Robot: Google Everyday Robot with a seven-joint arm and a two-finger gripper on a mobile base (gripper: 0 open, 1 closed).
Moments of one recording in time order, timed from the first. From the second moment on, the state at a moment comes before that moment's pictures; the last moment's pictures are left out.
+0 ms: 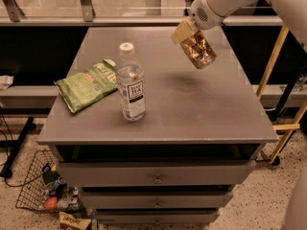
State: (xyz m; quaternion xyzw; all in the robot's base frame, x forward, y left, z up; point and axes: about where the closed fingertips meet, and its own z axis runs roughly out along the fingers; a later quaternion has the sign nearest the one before) arm 0.711 -0.098 0.951 -0.40 0.84 0.08 0.35
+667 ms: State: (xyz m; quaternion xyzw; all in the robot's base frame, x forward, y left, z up) arm 0.700 -0.111 0.964 -0.39 0.82 0.12 0.41
